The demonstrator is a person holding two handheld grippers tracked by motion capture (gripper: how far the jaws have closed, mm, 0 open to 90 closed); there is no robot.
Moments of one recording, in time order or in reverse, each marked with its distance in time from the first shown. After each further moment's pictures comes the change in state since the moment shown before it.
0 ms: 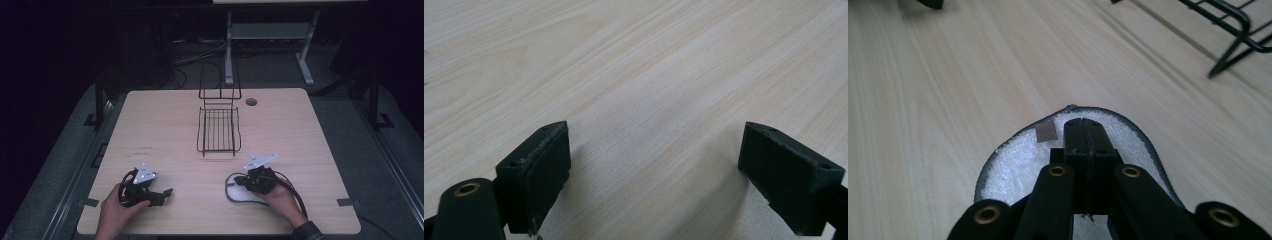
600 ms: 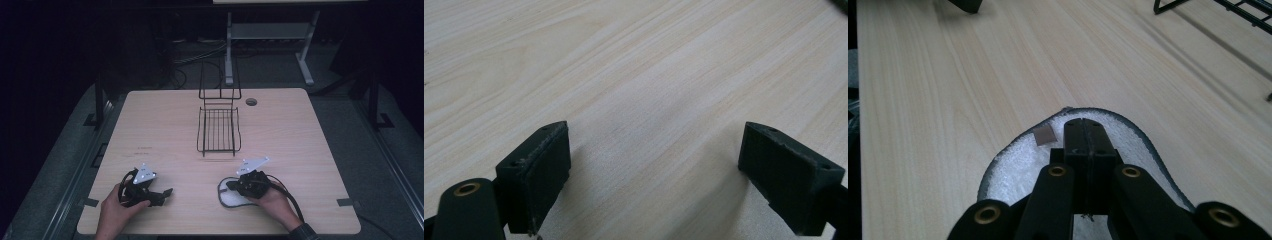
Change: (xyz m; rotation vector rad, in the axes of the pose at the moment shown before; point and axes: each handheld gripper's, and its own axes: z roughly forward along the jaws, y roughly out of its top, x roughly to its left) left arm 0.000 0.000 0.000 0.000 0.000 -0.001; right arm 0.020 0.006 0.011 -0.009 0.062 -0.049
